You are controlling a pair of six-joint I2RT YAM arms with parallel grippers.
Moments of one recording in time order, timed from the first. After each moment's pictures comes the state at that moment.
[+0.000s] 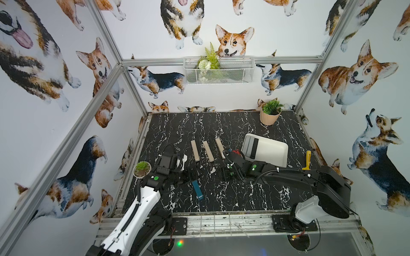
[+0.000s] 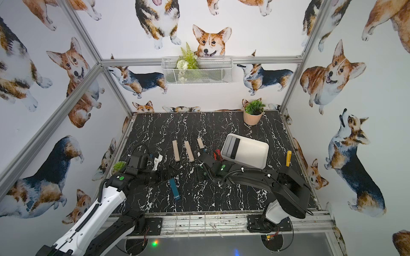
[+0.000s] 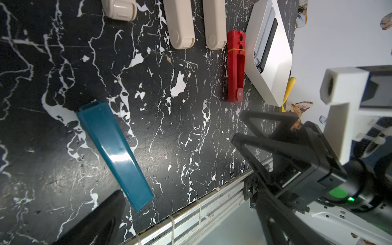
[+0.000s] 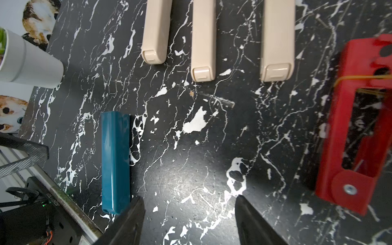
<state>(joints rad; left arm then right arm) -0.31 0.82 0.64 -0.77 0.52 -0.66 1.08 1.53 0.95 -0.29 0.07 0.69</state>
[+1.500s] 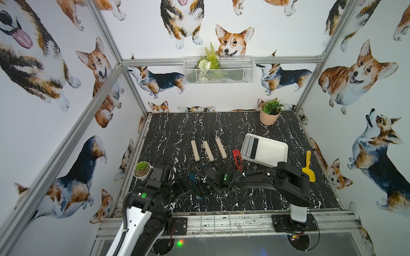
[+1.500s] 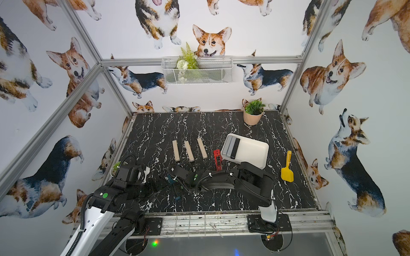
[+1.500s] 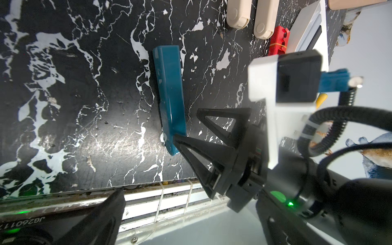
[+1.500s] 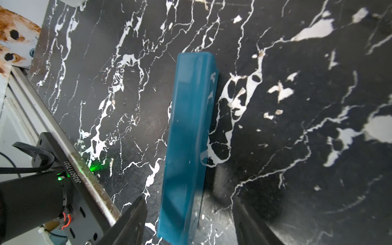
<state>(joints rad) -0.31 0.58 0.68 -1.14 0.38 -0.77 1.27 1.92 1.21 -0.22 -0.03 0.70</state>
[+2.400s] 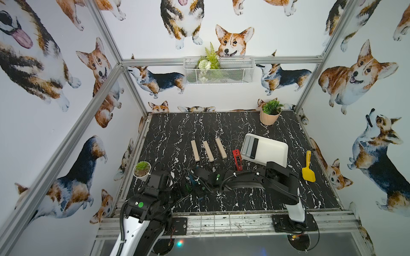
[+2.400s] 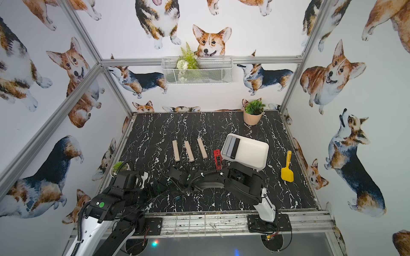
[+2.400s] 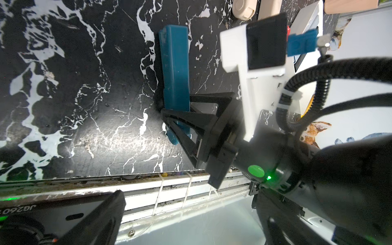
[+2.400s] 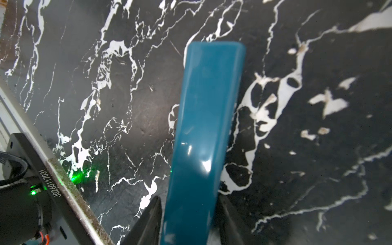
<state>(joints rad) -0.31 0.46 0.62 -1.18 0.41 -0.83 1.28 2.04 1.33 -0.28 -0.03 0.68</state>
